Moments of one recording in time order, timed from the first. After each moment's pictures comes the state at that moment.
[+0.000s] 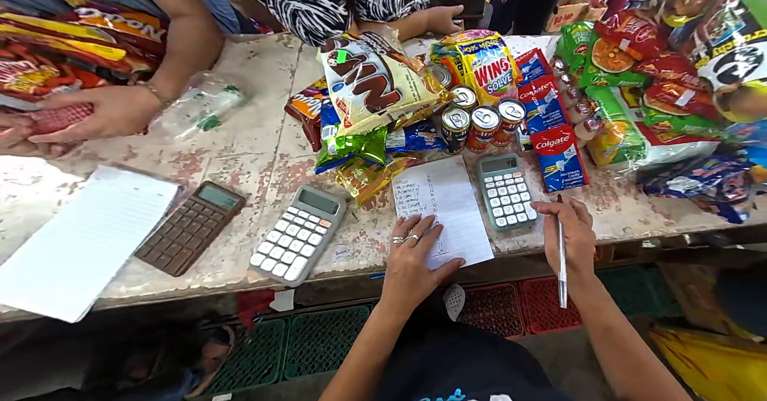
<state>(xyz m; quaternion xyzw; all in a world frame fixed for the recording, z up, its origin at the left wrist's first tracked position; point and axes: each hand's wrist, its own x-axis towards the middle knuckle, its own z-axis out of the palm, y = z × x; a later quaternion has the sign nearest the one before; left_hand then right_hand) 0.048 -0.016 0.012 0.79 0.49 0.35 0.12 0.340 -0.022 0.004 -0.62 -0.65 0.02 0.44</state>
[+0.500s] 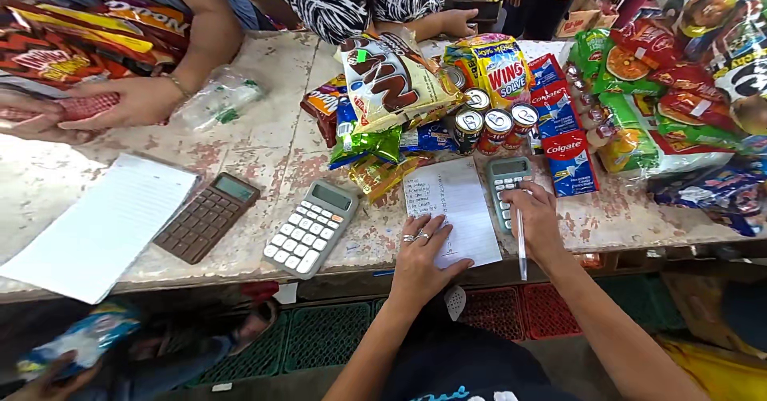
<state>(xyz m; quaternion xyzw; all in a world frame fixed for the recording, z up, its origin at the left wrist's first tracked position) 0.047 -0.014 0.008 0.79 0.49 0.34 0.12 0.298 0.022 -0.013 -0.58 -0.75 -0.01 0.31</state>
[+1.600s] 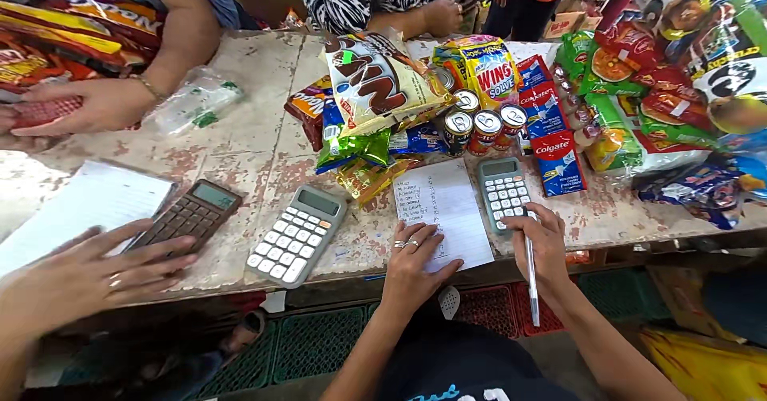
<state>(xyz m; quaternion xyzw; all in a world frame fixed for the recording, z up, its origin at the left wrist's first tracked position) 0.045 -0.018 0.005 0.78 0.46 0.41 0.12 0.312 -0.014 -0.003 -0.61 -0.70 0.00 0.37</state>
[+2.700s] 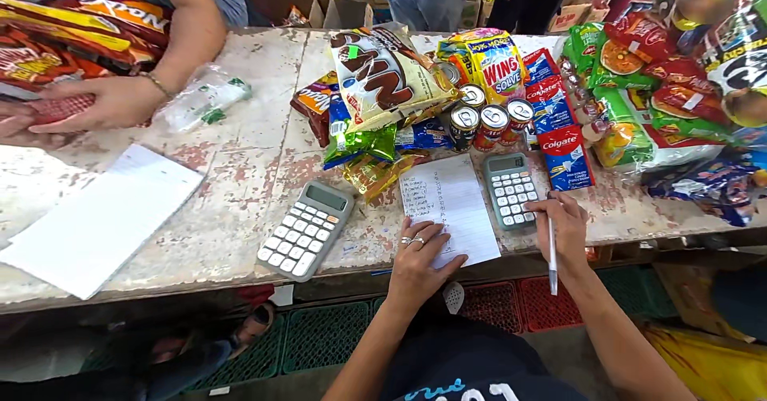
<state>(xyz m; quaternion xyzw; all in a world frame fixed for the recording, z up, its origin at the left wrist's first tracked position) 0.045 -0.015 0.002 0.78 0.44 0.43 0.12 0.331 -0.011 -0.009 -0.64 -0.68 0.00 0.37</state>
